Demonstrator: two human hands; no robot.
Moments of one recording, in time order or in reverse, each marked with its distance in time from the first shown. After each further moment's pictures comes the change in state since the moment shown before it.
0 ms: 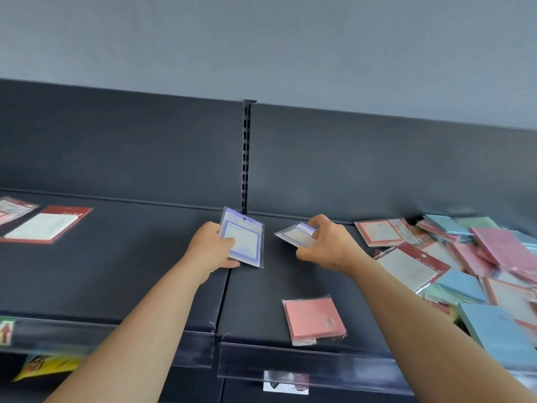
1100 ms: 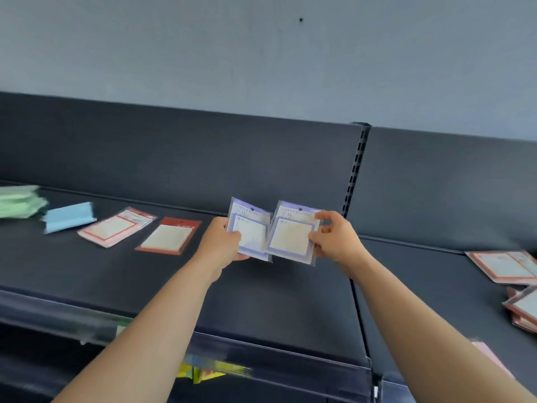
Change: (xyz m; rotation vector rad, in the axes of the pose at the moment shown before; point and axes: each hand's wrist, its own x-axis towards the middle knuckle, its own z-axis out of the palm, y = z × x) left_hand 0.027 -0.030 -0.195 -0.105 0.115 0.089; right_hand 0.030 -0.191 0.105 0.619 -0.007 -0.007
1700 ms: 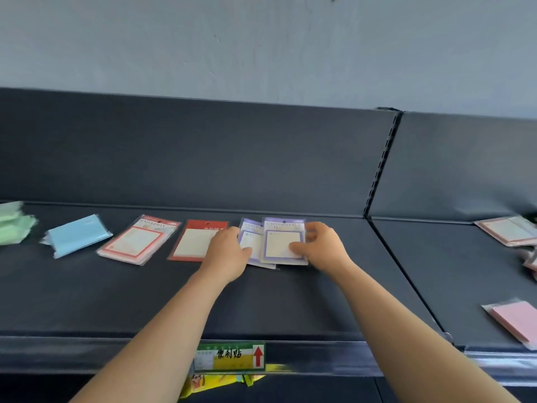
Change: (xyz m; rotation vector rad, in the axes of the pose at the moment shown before) left_hand 0.049 -0.051 -0.089 0.696 -0.114 0.166; right_hand -0.012 -0.016 0.128 -0.159 0.126 0.087
